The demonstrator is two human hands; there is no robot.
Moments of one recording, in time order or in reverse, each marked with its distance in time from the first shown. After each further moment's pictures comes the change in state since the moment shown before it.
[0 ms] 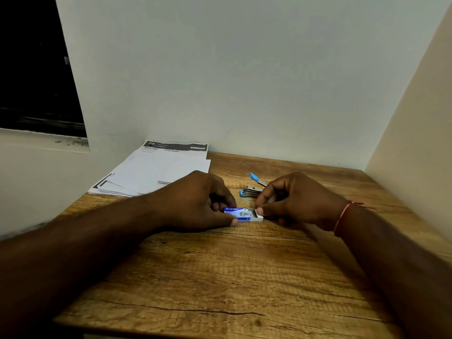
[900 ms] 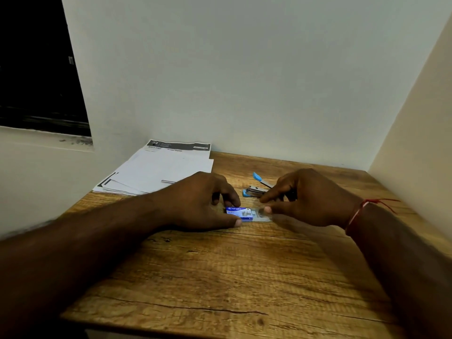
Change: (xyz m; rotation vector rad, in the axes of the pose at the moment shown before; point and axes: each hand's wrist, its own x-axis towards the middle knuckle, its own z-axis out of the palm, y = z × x) left_hand -0.003 0.005 0.000 0.069 -0.017 -0.030; right_hand -0.001 0.005 -0.015 -0.427 0.080 -0.313
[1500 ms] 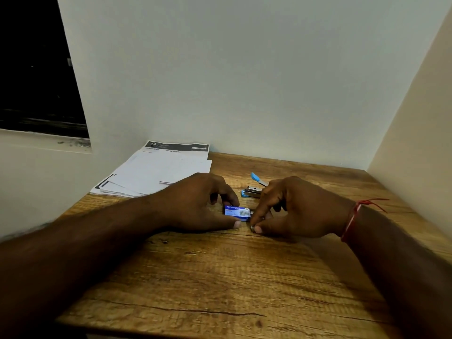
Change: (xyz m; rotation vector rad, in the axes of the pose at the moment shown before) left_hand 0.002 0.004 -0.002 0.057 -0.026 -0.018; right_hand -0.004 -0.022 0.003 0.076 -0.182 -0.119
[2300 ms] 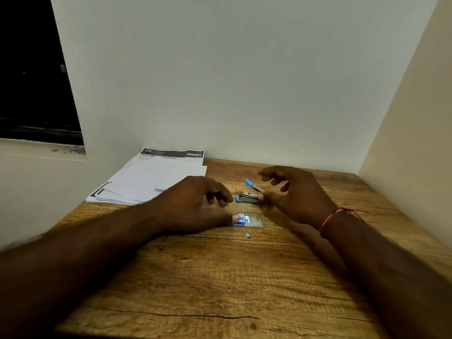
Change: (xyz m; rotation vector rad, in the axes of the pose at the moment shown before) left_hand 0.005 -0.008 0.007 -0.101 0.141 -0.070; right_hand 0.014 0.031 0.009 -0.003 0.521 0.294
